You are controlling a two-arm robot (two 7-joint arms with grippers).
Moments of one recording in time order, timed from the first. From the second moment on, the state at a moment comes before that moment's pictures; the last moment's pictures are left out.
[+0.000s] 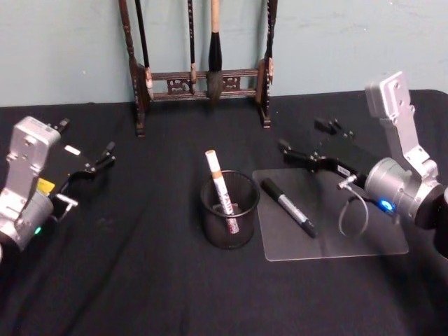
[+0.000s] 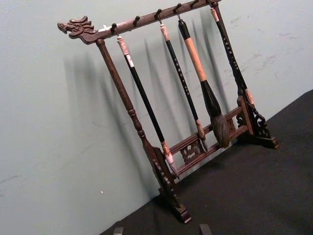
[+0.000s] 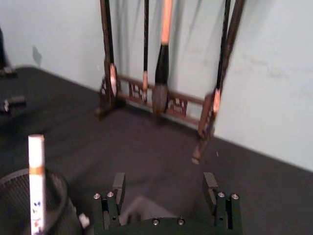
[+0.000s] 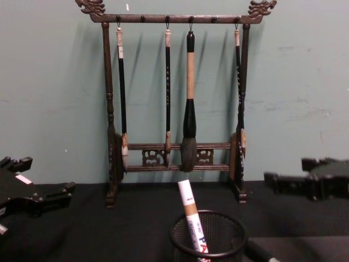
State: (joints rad) left arm -0.20 0.60 0.45 -1.41 -0.25 -0.12 0.03; right arm 0.22 0.43 -0.32 -1.54 0.34 0.21 0.33
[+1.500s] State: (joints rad) left arm -0.20 0.60 0.45 -1.41 -0.25 -0.12 0.03; right arm 0.33 0.42 -0.46 -1.36 0.23 0.38 0.45
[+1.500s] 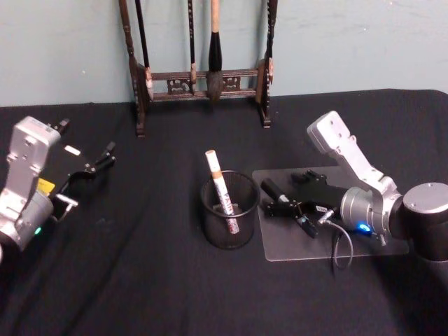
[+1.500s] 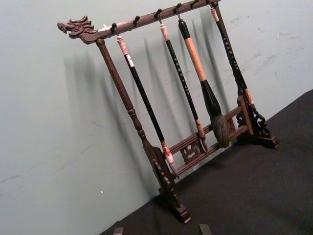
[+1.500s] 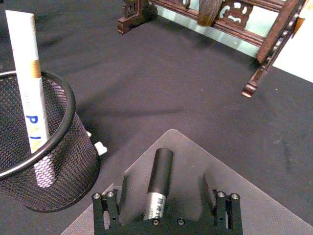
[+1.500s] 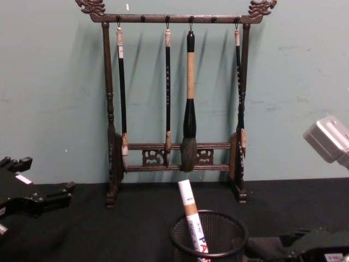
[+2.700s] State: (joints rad) left arm -0.20 0.60 0.45 -1.41 -0.25 -0.12 0.03; right arm 0.33 0.42 -0.47 -1.35 0.22 0.38 0.46
